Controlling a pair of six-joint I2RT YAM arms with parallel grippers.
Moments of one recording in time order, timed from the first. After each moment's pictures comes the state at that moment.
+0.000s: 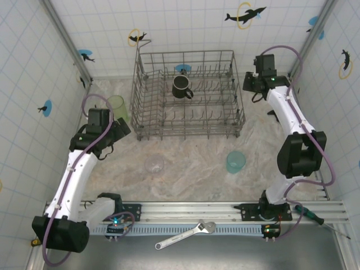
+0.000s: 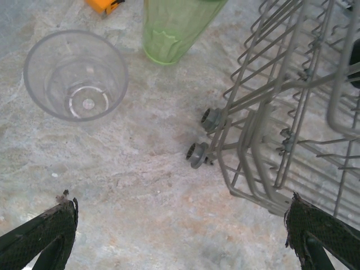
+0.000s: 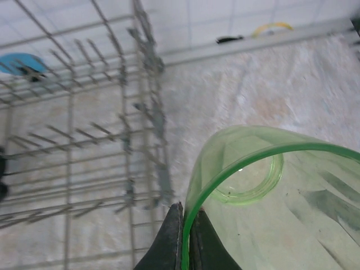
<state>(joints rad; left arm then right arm) -0.14 1.00 1.00 -0.87 -0.06 -0.58 0.16 1.73 1.64 -0.66 0.08 0.24</state>
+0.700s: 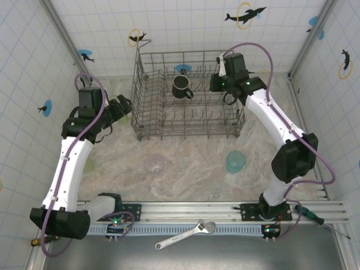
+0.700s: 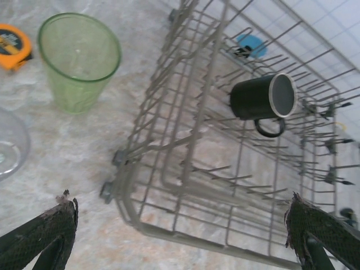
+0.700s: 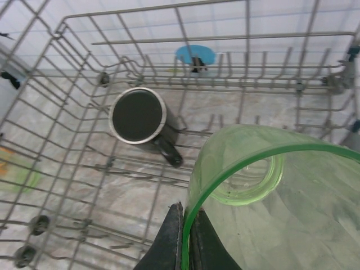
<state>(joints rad) -0.14 1.13 1.29 -0.84 0.13 -0.62 0.44 1.72 1.69 -0.59 -0.05 0.27</state>
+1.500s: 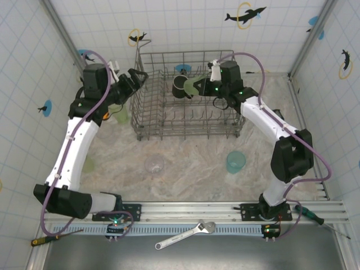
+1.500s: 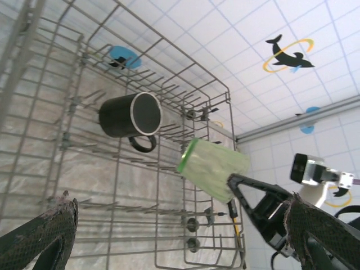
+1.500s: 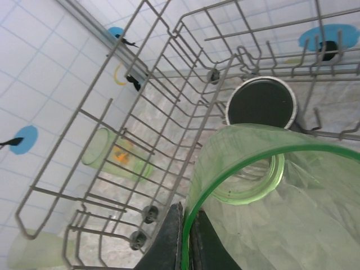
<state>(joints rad) -0.22 1.33 1.49 -0.61 0.36 -0.77 0.46 1.73 1.48 -0.19 -0.42 0.48</state>
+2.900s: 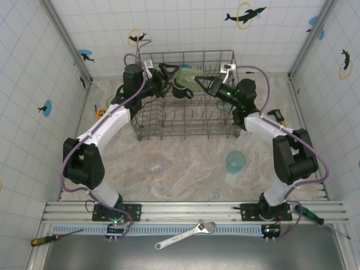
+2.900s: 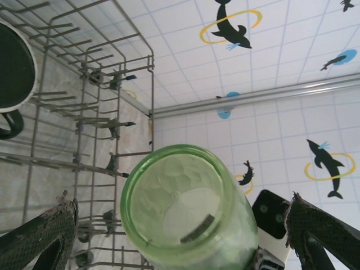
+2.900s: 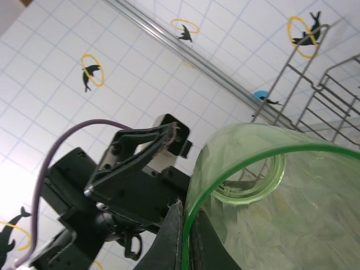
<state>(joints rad) -0.38 1.65 1.37 0.08 0.53 -1.21 0.38 1.69 1.10 0.85 -0.70 1.11</state>
